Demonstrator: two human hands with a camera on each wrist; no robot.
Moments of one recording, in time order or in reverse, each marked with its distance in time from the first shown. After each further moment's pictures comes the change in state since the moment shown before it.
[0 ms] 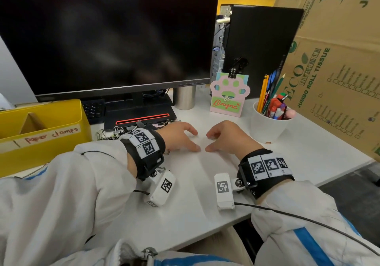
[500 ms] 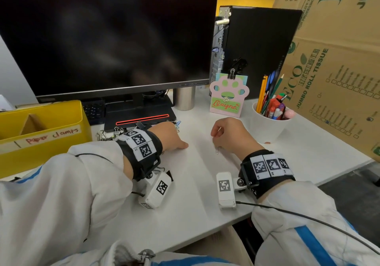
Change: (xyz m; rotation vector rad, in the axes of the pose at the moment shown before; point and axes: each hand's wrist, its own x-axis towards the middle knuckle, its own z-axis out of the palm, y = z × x) left_hand 0.001 -0.006 -0.008 0.453 0.099 -0.108; right_hand -0.001 0.010 0.000 0.089 0.155 -0.035
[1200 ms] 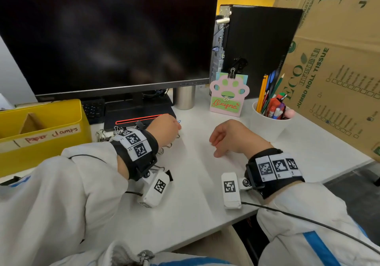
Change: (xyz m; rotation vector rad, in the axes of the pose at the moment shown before) left_hand 0.001 0.003 -0.007 -0.229 0.031 -0.034; right_hand -0.011 -0.008 -0.019 0.011 -0.302 0.063
